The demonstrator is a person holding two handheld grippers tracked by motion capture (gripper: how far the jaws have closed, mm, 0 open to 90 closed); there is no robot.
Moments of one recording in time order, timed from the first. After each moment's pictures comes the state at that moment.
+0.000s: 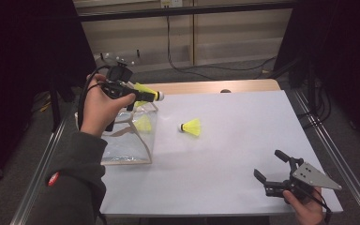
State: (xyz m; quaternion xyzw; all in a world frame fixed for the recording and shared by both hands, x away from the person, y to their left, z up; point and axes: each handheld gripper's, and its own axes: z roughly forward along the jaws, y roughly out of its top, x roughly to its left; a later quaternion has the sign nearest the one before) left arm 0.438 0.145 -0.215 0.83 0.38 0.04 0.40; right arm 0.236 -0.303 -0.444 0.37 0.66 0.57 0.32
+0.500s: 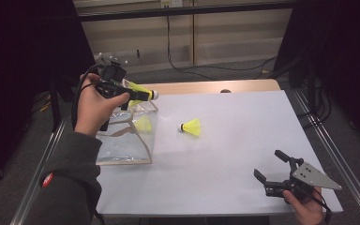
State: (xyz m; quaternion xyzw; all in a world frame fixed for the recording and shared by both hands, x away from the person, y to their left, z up) left arm 0.438 0.158 -0.212 0.83 0.39 0.05 0.40; right arm 0.236 -0.303 -0.444 0.37 0.66 0.57 0.32
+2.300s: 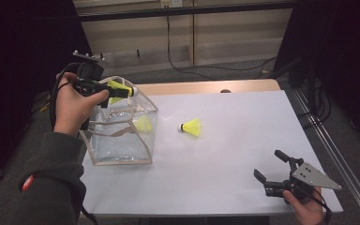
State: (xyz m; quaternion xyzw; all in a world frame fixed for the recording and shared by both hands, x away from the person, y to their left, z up) left arm 0.441 0.203 -0.204 0.81 0.43 0.08 0.39; right arm 0.236 -0.303 -0.444 0.37 0.66 0.57 0.32
